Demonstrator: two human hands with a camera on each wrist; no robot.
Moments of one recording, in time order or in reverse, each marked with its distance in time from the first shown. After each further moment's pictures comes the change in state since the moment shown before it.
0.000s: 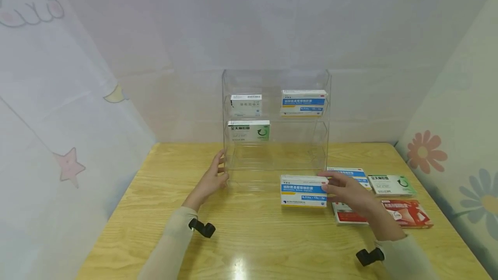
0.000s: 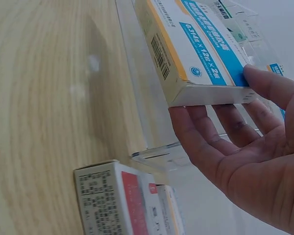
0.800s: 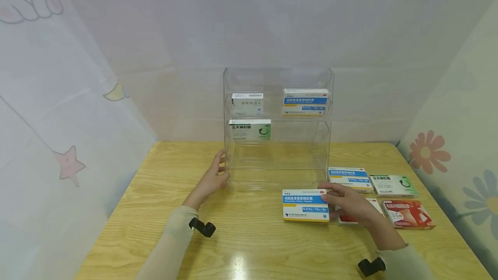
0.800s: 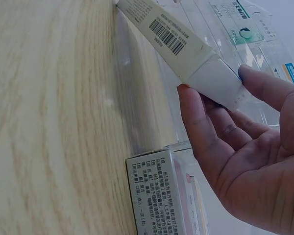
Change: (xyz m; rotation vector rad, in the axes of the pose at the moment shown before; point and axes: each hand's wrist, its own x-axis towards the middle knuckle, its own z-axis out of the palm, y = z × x) left_hand -0.009 0.024 -0.002 0.011 -0.052 -0.019; right_hand -0.003 0.022 0.010 0.031 -0.034 0.090
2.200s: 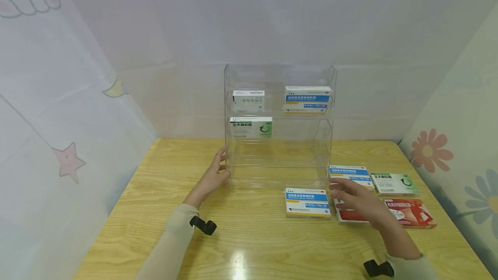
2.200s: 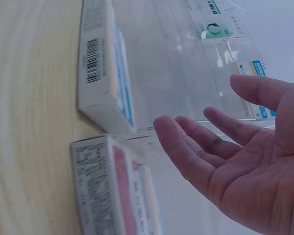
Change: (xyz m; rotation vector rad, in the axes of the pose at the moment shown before) left_hand 0.008 -0.021 0.002 0.022 0.045 0.012; right_hand -0.024 -0.018 -0.005 -0.161 0.104 -0.052
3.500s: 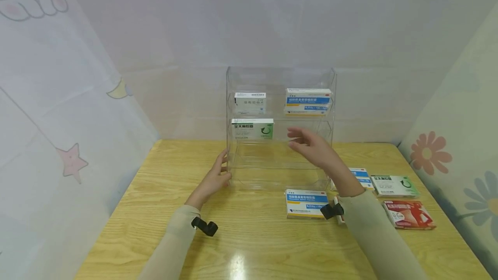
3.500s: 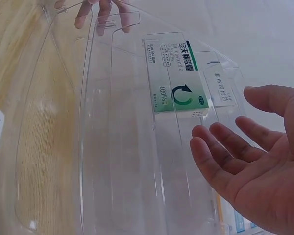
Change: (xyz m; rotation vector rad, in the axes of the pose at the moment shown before) left_hand 0.001 -0.007 0.002 -0.041 -0.001 0.022; right_hand 0.094 -0.132 0.035 -0.207 0.106 -0.308
